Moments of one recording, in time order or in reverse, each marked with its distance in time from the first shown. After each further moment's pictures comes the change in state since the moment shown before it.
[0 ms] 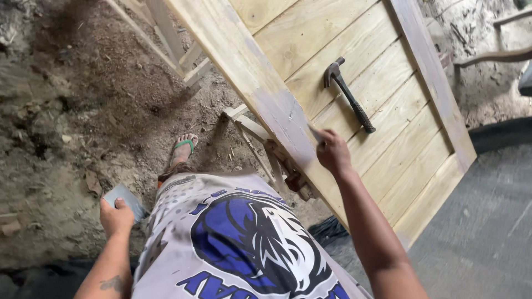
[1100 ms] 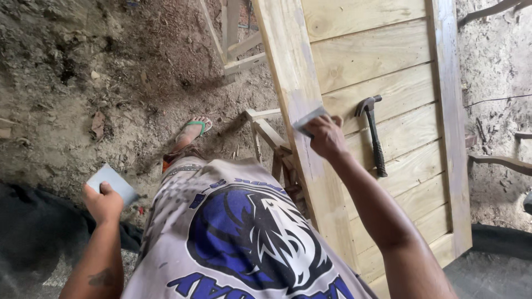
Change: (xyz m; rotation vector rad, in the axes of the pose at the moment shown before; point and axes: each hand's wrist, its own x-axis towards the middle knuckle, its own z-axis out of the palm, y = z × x) left_hand -0.121 -0.069 0.017 -0.200 0.359 -0.200; right_hand 0.095 -0.033 0.029 -0.227 -0.070 -0.868
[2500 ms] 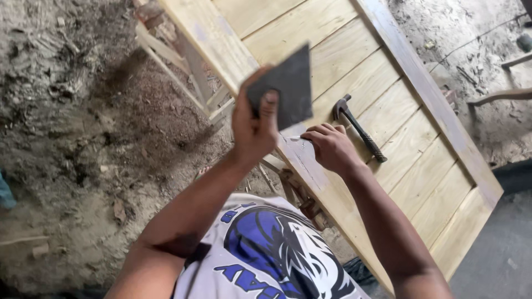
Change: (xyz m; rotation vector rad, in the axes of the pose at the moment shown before) left_hand -0.063 0.563 0.001 -1.297 -0.844 0.790; right_hand 0.025 -0.080 -0.140 0.027 0.109 0.234
